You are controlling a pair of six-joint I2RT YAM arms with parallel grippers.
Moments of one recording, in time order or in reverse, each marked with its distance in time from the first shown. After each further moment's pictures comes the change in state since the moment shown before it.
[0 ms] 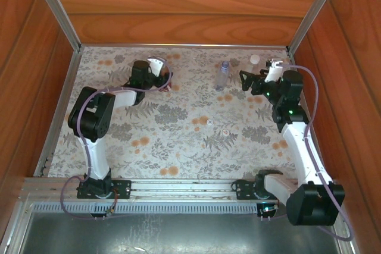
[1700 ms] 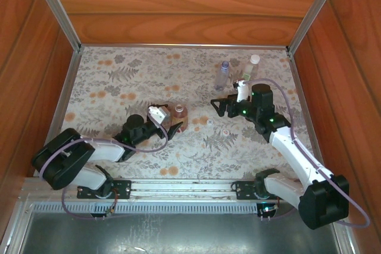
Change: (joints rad) left arm -0.377 -0.510 -0.803 0.526 -0.105 -0.024; right arm 0.311 0.004 -0.151 -0.097 -0.031 0.022
